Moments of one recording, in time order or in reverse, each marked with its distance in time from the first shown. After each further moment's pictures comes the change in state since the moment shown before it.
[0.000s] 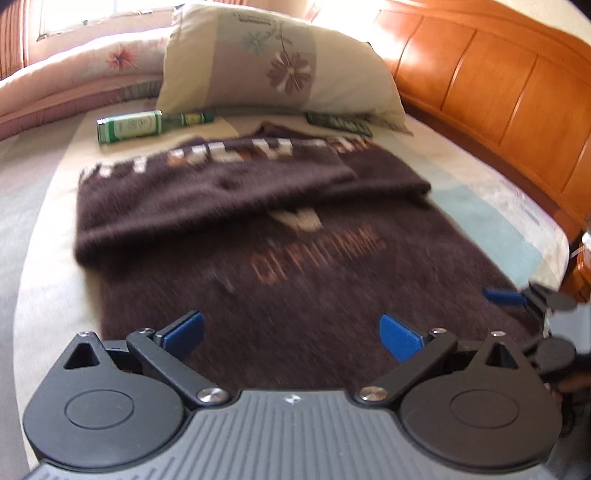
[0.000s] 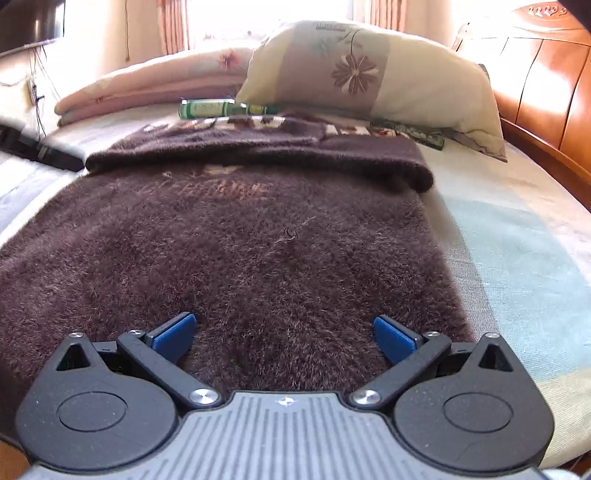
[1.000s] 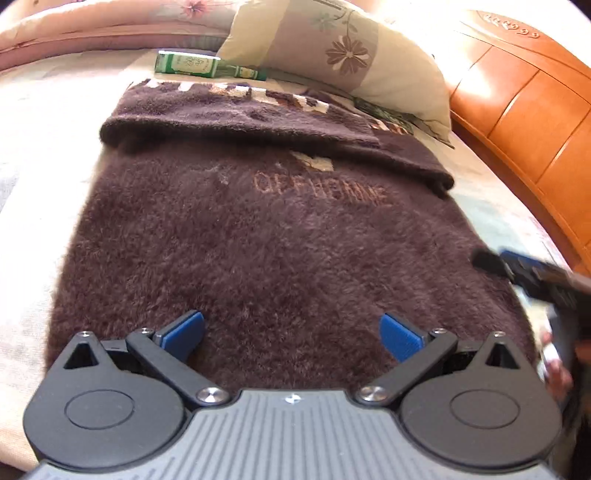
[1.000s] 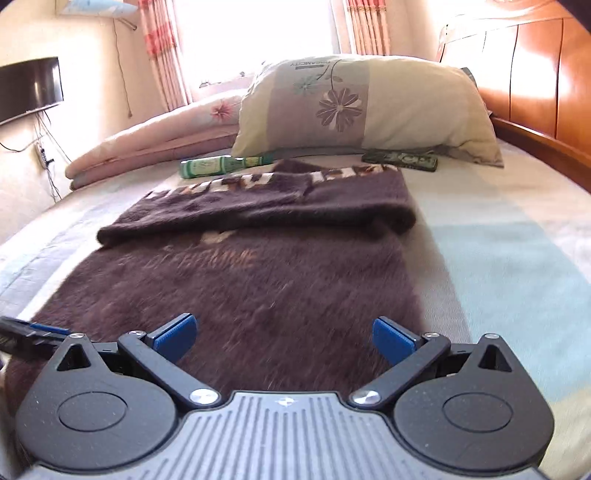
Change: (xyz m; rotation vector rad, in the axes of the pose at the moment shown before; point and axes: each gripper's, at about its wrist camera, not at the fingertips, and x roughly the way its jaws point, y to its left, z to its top) left arm -0.002 -0.028 -0.051 -0.267 -0.020 0.045; right arm -0.011 -0.038 0.037 0.109 -0.096 0.082
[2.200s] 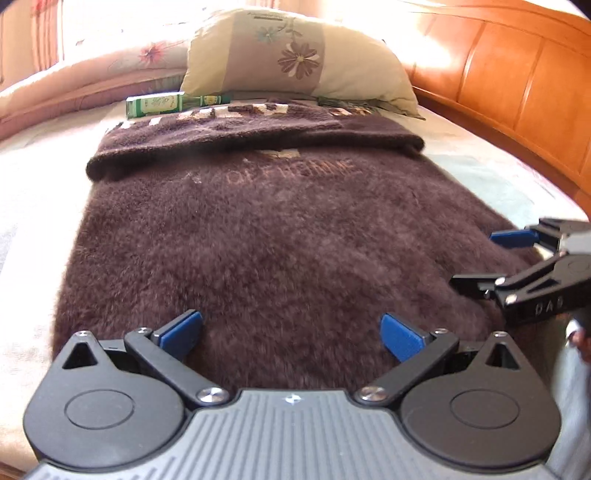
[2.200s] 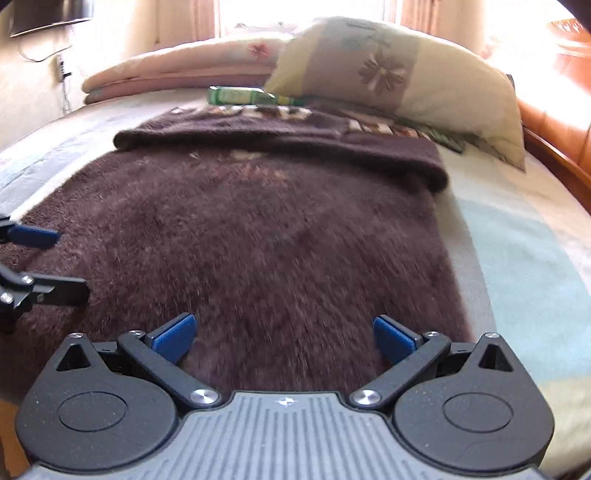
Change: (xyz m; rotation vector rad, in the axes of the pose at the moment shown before) left arm -0.006 -0.028 -0.054 0.268 -0.083 0.057; right arm -0.009 0.033 -0.048 -0.195 0.165 -0.038
